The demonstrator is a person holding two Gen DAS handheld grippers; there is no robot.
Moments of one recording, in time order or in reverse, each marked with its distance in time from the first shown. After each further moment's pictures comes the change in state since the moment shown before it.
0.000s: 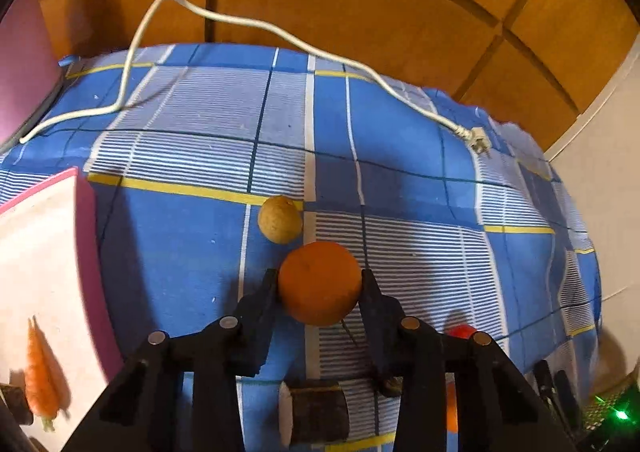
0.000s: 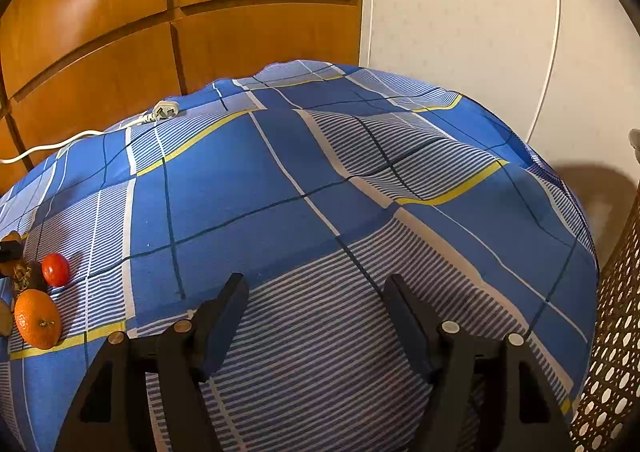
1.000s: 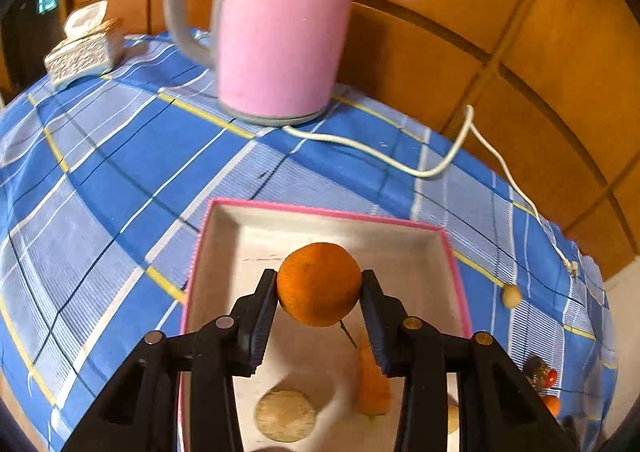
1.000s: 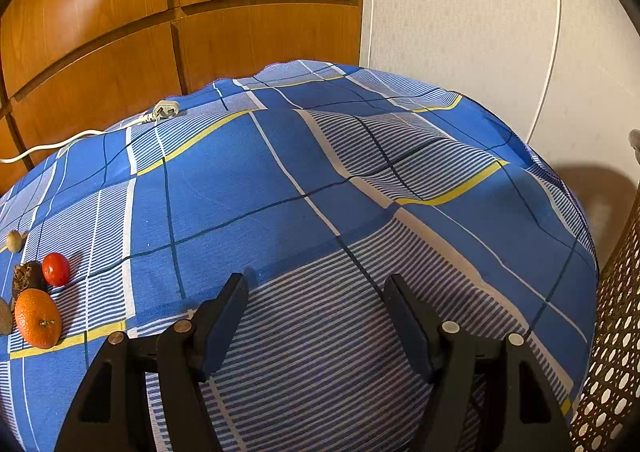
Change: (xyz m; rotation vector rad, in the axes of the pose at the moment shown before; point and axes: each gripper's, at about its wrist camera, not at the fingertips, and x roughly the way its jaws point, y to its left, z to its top) left arm -0.116 0.197 -0.033 -0.375 -0.201 0.265; right arm 0.000 0.001 0.000 0.000 0.000 -0.002
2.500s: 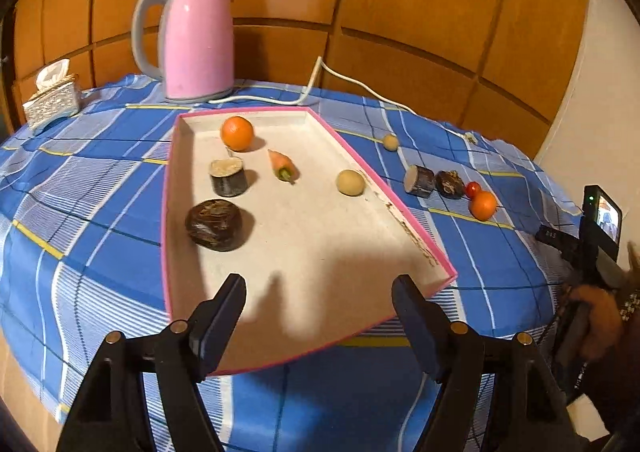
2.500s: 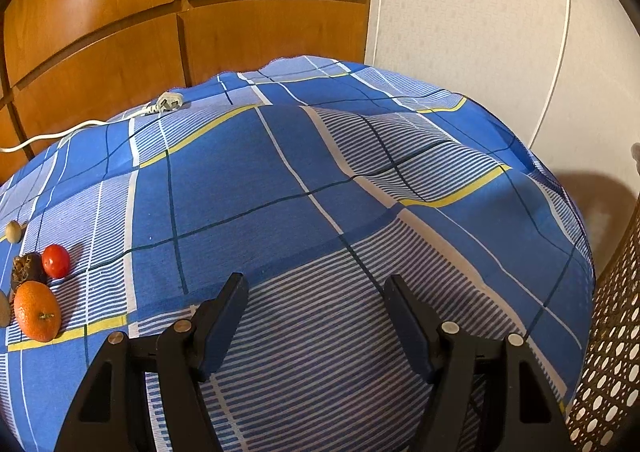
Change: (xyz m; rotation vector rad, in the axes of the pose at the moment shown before) left arm -0.121 0.000 -0.191 0.325 -0.125 -0.196; right arm -0.002 0.001 0.001 -0.035 0.019 -0.004
